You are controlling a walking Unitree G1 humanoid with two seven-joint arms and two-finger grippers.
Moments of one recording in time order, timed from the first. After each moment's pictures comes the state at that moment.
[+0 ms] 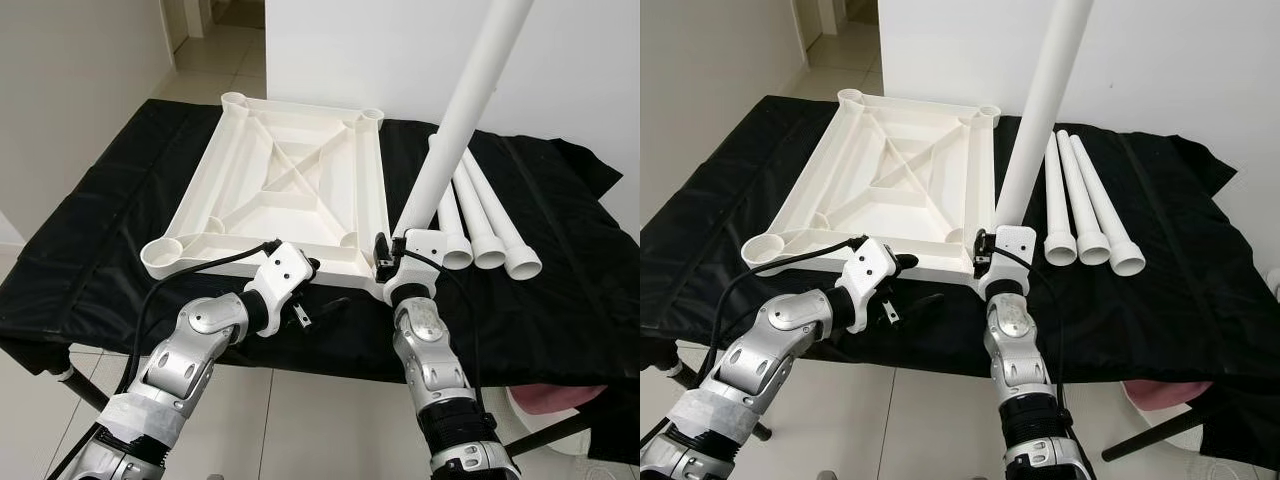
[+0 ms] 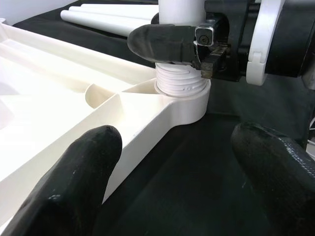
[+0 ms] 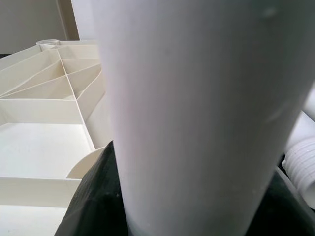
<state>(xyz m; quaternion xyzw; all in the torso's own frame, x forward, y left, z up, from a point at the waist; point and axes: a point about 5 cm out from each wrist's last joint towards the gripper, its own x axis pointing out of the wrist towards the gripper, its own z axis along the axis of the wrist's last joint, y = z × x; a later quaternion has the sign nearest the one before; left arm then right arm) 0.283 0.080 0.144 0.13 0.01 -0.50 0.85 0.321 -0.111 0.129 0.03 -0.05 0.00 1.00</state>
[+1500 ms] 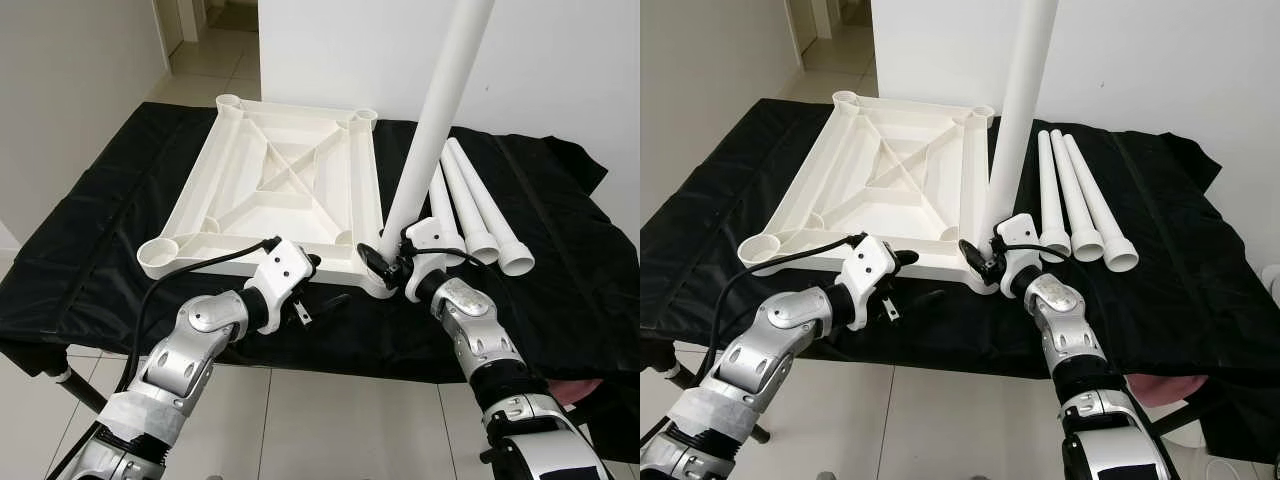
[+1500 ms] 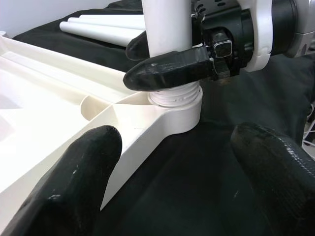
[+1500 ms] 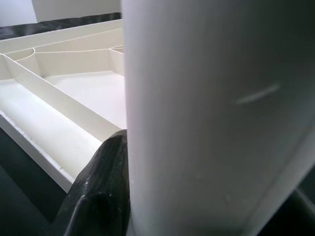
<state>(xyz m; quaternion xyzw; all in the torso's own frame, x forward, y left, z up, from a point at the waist) 0.283 0.077 0.147 0.13 0.00 -0.51 0.85 0.345 -0.146 0.129 -0.08 -0.02 0.28 0.96</state>
